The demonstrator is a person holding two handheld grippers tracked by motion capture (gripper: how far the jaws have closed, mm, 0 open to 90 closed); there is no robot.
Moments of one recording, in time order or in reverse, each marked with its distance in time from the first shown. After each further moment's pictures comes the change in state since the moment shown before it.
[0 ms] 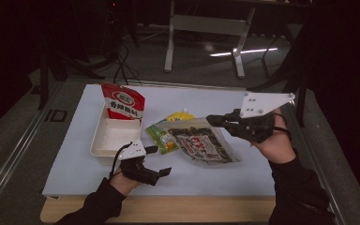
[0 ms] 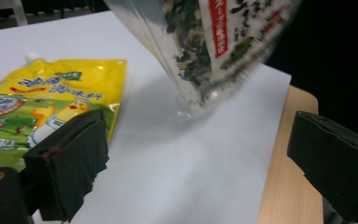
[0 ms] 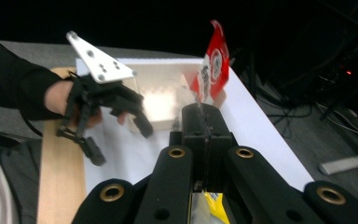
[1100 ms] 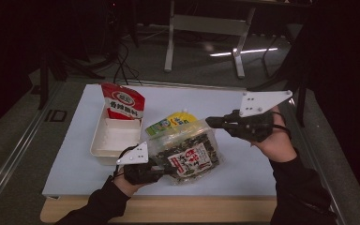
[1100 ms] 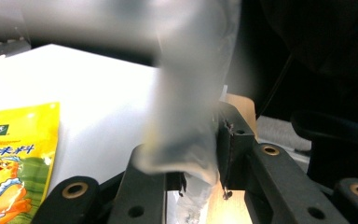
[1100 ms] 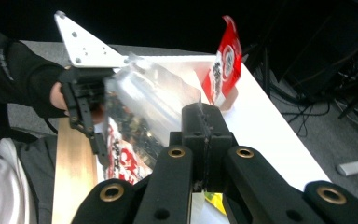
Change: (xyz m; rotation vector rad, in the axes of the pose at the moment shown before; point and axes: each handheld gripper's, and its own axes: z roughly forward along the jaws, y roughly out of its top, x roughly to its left) left arm -0.029 0.021 -0.002 -0.021 -0.222 0.142; right arm -0.005 -0.007 0.002 0.014 0.060 0.029
